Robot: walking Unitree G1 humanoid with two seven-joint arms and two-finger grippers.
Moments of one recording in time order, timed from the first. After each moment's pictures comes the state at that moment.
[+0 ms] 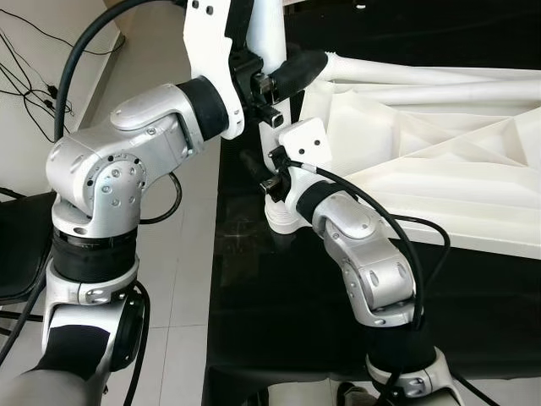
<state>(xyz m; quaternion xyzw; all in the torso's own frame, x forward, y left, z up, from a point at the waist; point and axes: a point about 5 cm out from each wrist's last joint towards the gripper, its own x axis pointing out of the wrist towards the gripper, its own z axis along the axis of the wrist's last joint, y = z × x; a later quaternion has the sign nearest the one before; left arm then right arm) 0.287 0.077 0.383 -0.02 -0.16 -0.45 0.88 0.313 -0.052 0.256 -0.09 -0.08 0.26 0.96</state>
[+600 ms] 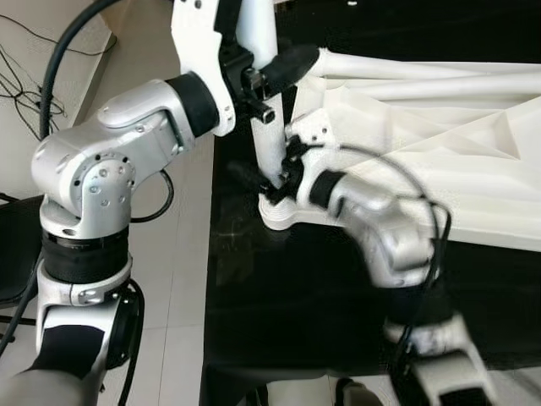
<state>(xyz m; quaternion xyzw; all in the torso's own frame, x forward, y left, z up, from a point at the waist) 0.282 0.084 0.388 0.00 -0.17 -0.45 0.88 0.342 -0.070 0.287 -0.07 -0.09 0.48 0.87</state>
